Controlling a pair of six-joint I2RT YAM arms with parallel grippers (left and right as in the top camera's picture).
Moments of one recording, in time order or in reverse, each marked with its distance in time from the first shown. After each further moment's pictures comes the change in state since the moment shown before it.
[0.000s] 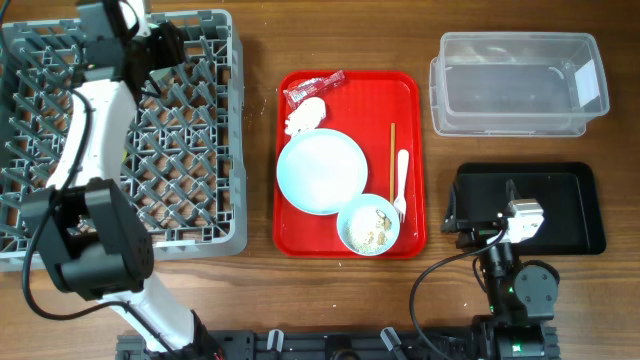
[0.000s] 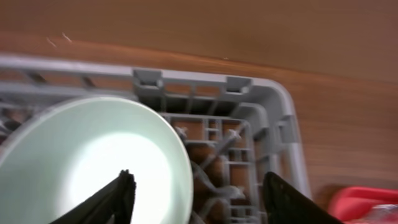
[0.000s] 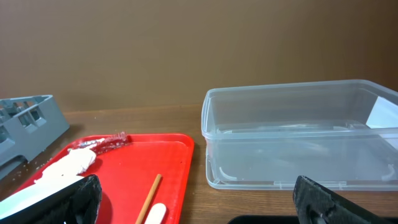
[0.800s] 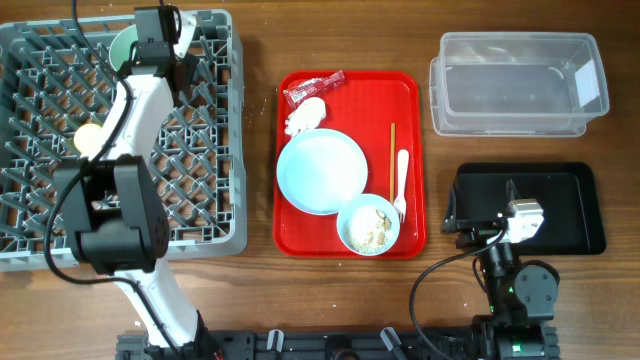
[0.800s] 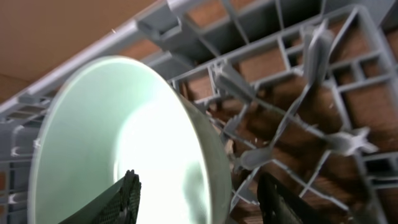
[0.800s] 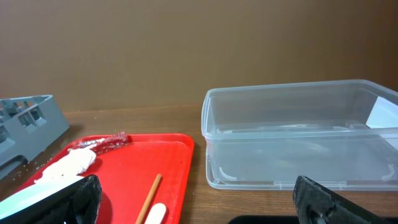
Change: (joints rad) left arm -0.103 0.119 0.000 -0.027 -0.445 0.504; right arm 0.000 0.000 0.000 0.000 0.000 0.000
